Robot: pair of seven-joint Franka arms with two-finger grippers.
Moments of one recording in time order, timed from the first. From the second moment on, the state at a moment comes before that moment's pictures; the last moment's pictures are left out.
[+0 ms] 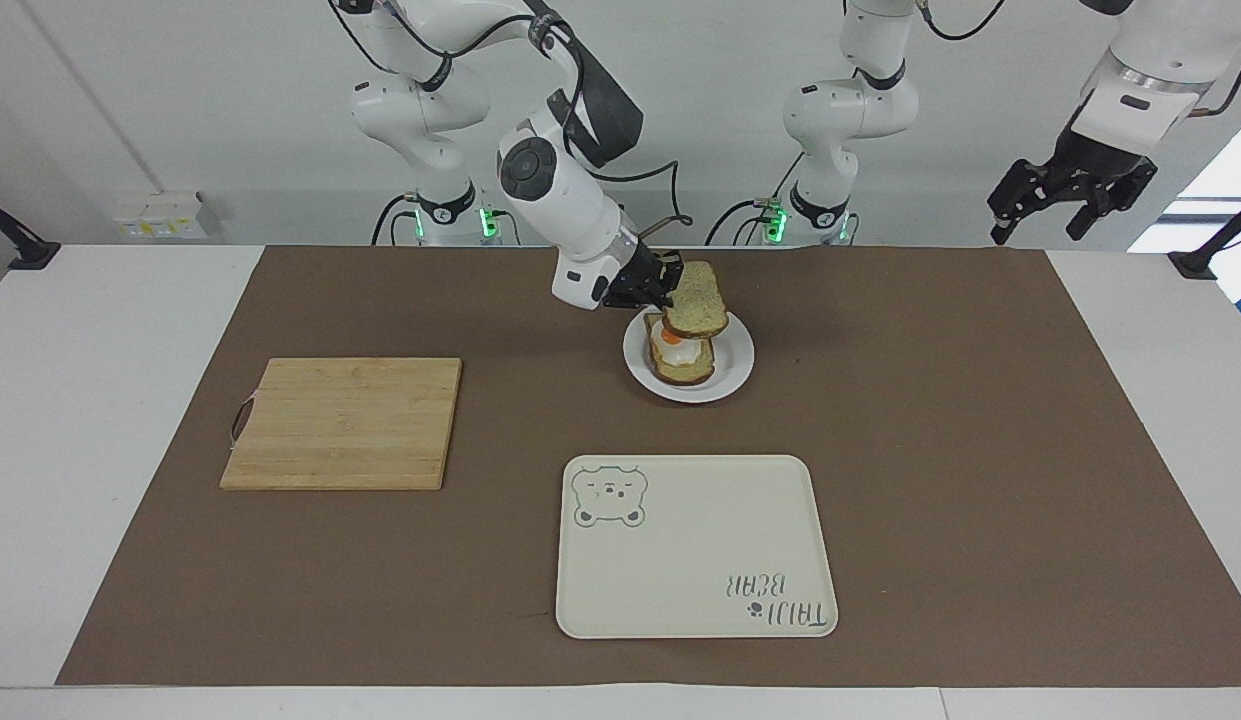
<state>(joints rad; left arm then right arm) 0.07 -0.05 -0.07 -1.50 0.00 1.47 -0.01 0.27 0.16 0.32 -1.89 0.57 2.09 0.18</state>
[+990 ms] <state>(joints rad) 0.07 -0.07 -0.07 -1.56 -0.02 1.46 0.02 0.30 0.18 0.32 -1.95 0.64 2.17 0.25</state>
